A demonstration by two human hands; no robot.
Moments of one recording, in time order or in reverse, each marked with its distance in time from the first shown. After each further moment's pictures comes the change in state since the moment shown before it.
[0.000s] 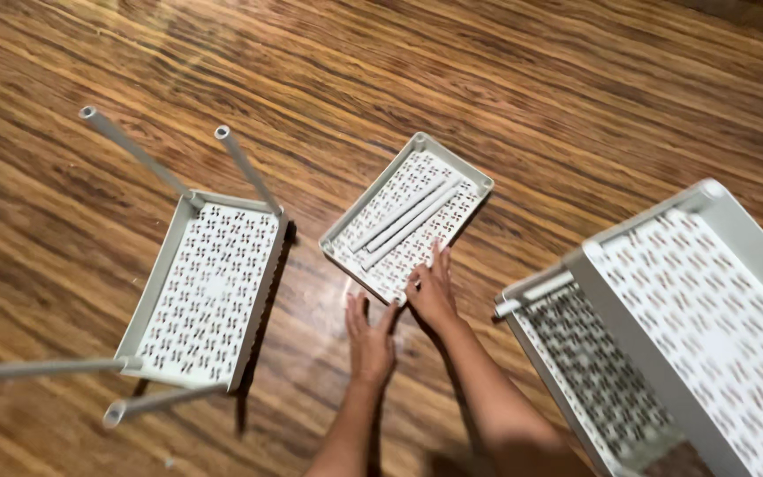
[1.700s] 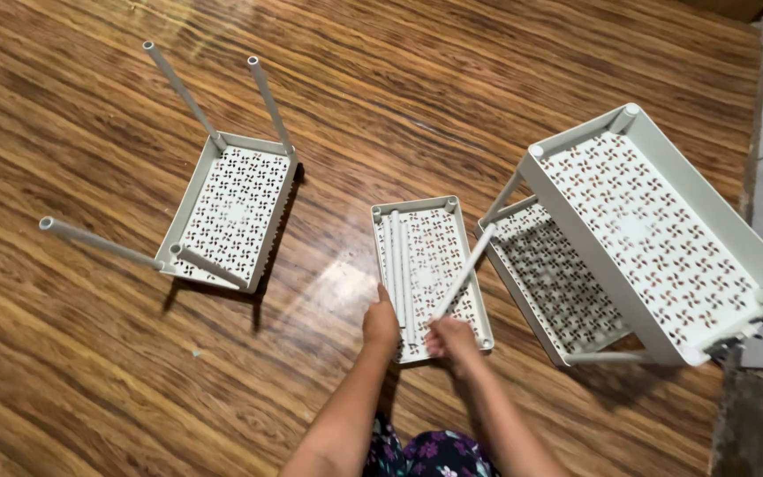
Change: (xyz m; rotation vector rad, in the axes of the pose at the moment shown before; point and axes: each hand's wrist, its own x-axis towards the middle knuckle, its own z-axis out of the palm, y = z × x) left_hand -0.116 0.004 0.048 -0.090 -0.347 -0.512; right_hand -0.260 0.019 -0.067 0.995 -0.275 0.886
